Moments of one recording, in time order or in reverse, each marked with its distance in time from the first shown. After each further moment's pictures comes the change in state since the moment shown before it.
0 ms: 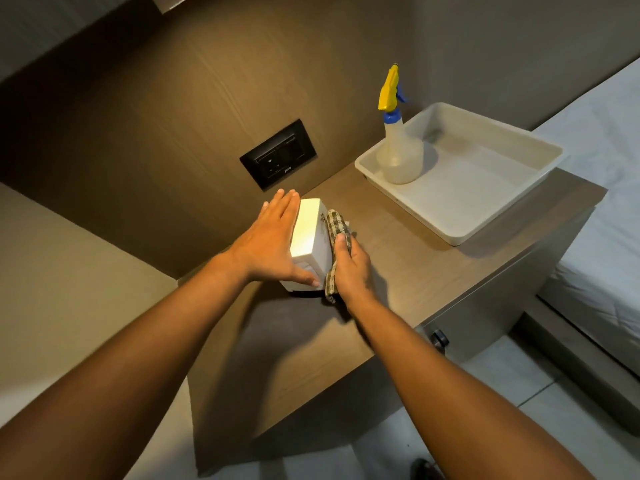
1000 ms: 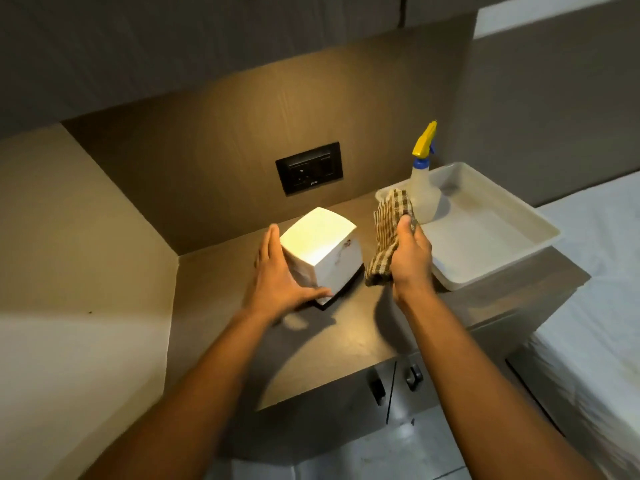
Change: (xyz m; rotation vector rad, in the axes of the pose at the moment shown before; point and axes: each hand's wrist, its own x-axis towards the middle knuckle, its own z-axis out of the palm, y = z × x) left_hand -0.047 0.038 0.066 -0.625 0.474 -0.538; right_hand 0.012 -0.084 -0.060 0.156 0.045 -0.101
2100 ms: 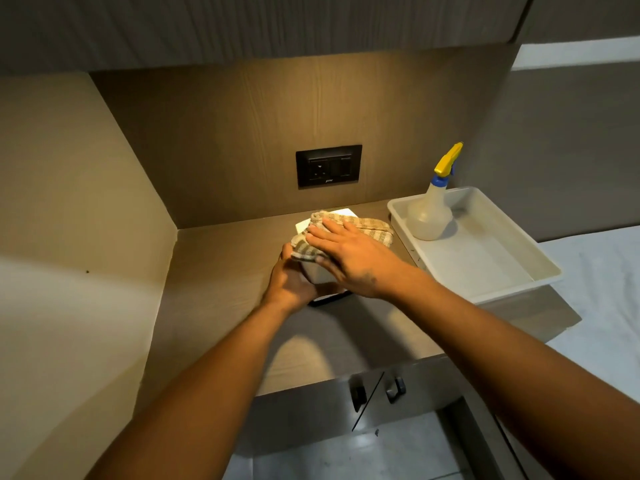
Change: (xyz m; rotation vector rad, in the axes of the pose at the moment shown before) left_hand 0.016 -0.019 0.051 -0.394 0.012 -0.060; right_hand 0.001 -0.017 0.049 -1.391 -1.023 -0.977
